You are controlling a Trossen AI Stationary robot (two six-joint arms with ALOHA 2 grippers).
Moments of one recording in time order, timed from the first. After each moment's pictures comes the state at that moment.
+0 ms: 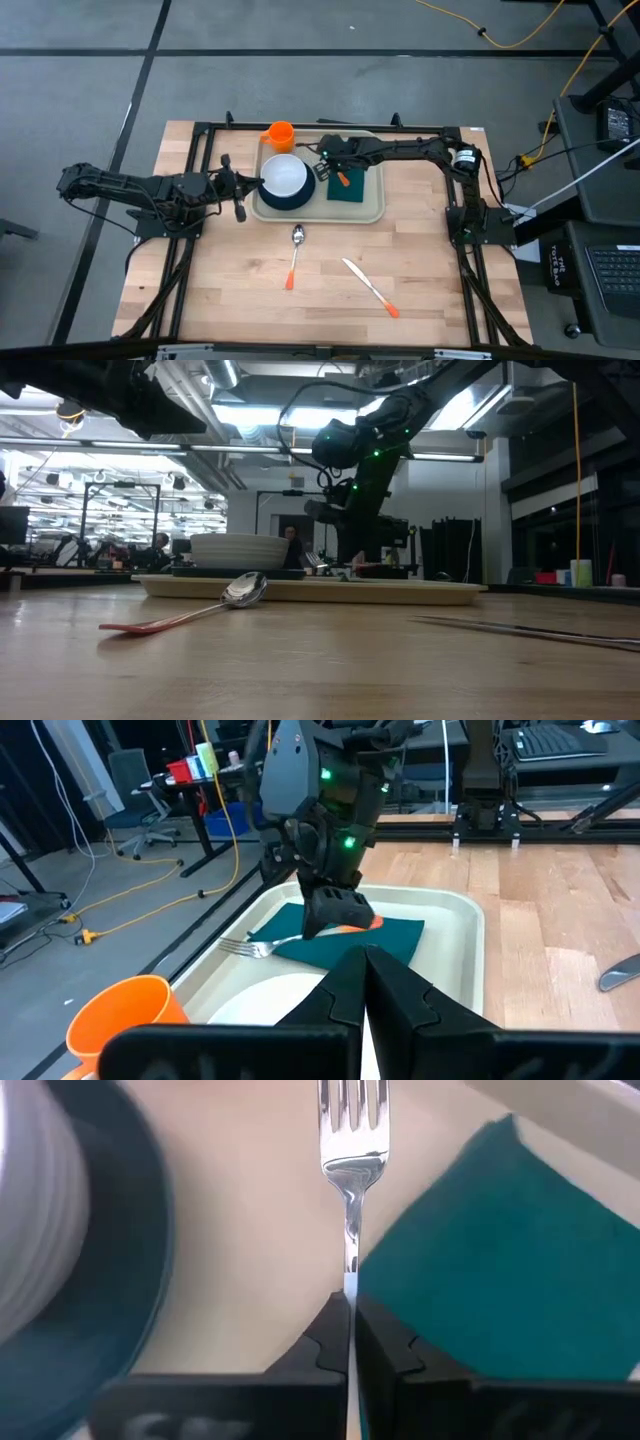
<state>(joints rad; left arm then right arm) -0.08 0.57 0.38 -0.03 -0.50 0.01 -0.33 2.03 1.46 -0.52 0.27 0.61</state>
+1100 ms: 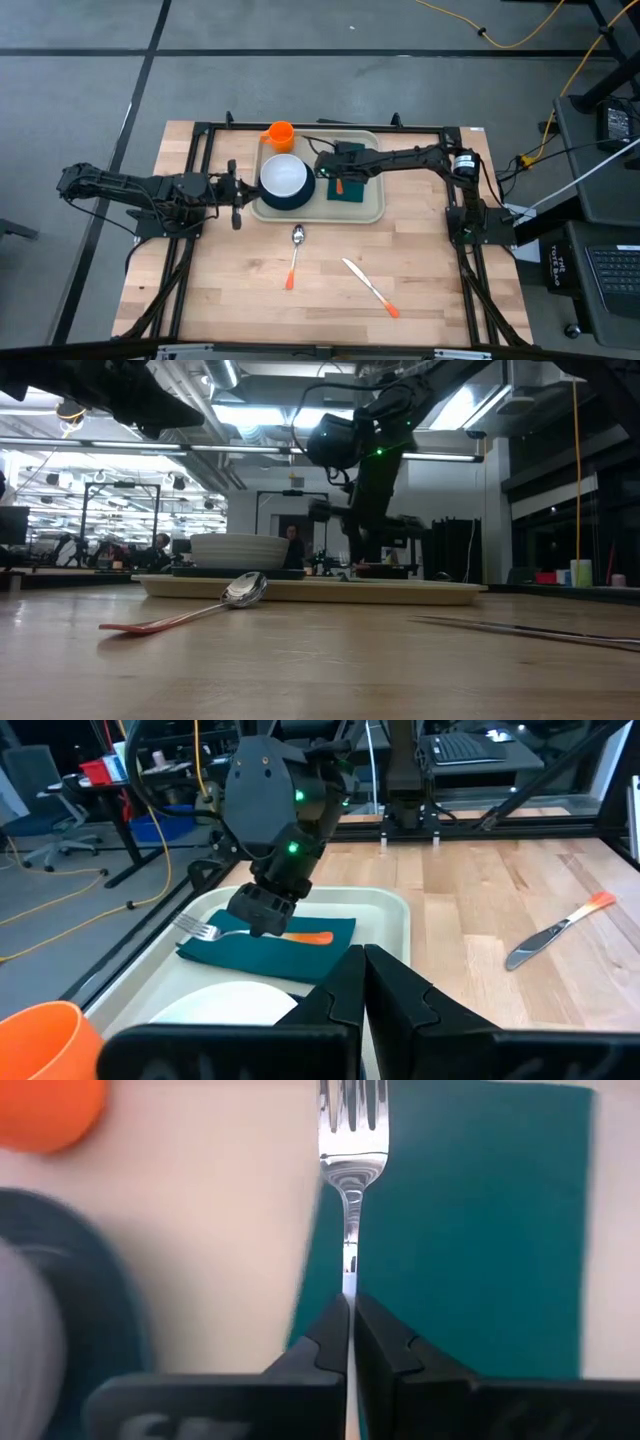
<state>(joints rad) -0.08 0.57 0.38 -0.03 -0.31 0.01 -0.23 2.03 1.44 -0.61 0.48 1.20</state>
